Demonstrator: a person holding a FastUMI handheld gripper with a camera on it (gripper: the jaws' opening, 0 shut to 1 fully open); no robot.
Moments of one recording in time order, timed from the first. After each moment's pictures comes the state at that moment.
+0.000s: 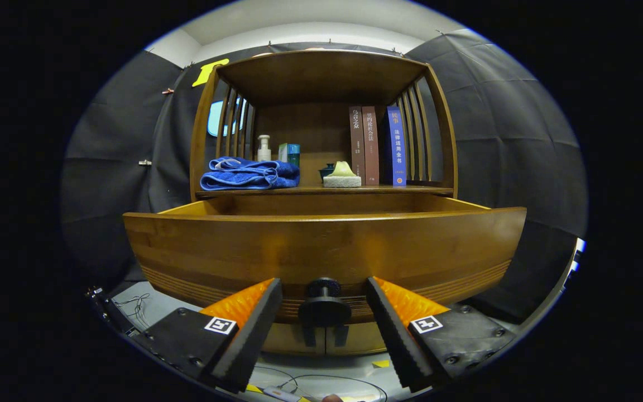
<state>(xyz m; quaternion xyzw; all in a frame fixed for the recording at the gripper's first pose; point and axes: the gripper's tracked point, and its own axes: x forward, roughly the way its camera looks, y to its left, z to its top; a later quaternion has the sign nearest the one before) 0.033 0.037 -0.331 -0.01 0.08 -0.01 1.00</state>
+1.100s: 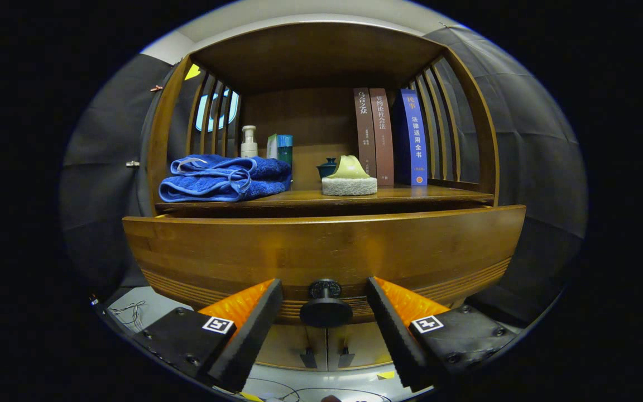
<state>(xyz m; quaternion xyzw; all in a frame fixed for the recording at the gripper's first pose) 0.154 0.036 -0.332 0.00 0.10 -0.01 0.99</state>
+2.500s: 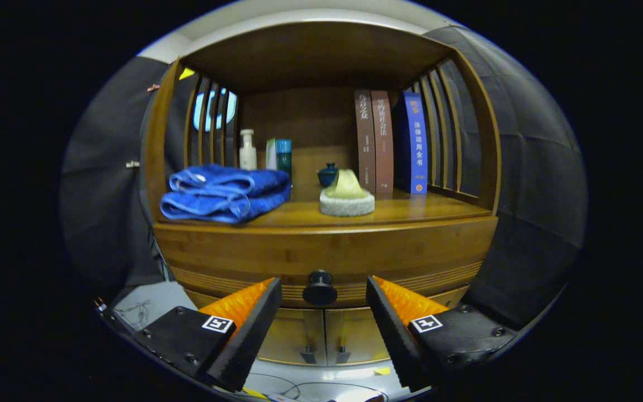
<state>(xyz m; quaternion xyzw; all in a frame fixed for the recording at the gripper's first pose) 0.133 0.036 -0.271 0.02 0.11 0.00 0.99</state>
